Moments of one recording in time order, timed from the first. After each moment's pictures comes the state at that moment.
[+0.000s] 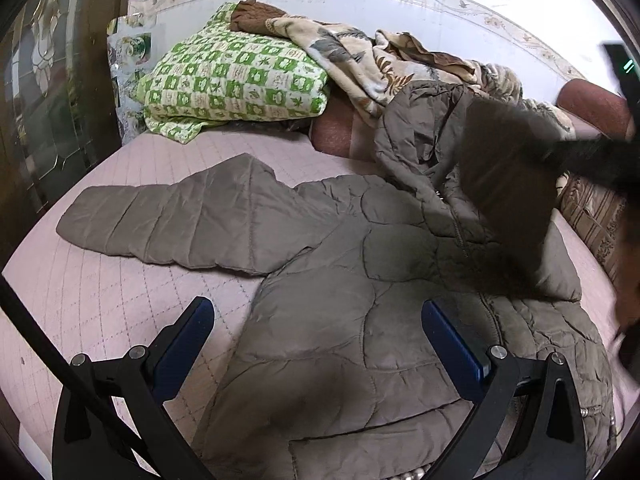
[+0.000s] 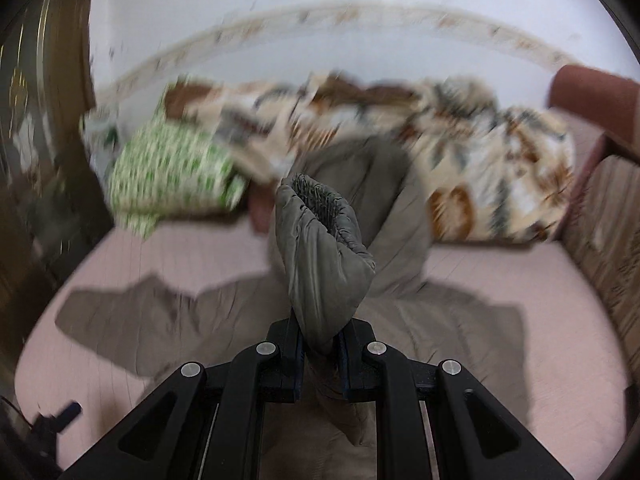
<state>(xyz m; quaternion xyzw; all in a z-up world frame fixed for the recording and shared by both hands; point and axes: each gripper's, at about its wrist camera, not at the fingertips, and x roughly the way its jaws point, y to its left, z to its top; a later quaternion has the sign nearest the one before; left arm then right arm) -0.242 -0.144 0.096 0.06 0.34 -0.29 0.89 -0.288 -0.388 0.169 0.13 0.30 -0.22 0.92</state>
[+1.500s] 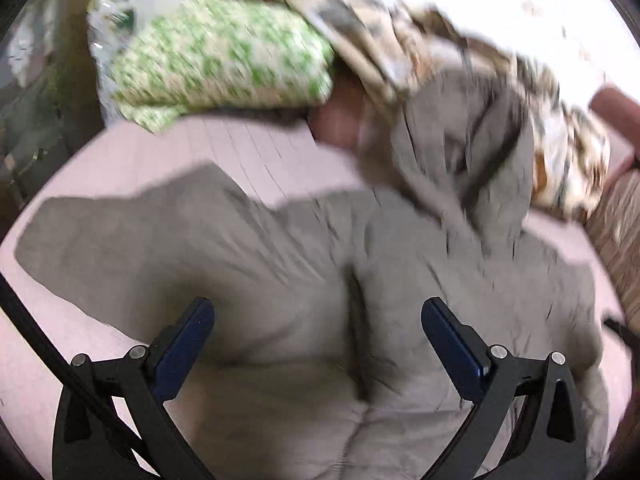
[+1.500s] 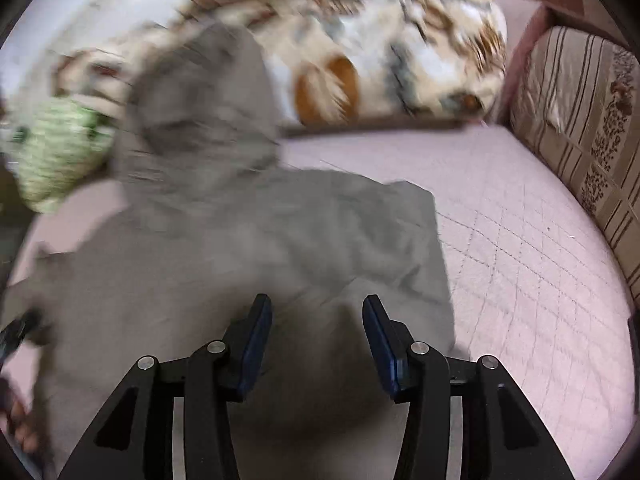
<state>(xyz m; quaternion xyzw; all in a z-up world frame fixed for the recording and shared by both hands) -0.144 -0.223 0.087 0.05 0.38 -0.27 0.88 -0.375 -0.518 0.082 0.22 0.37 -0.30 0.85</state>
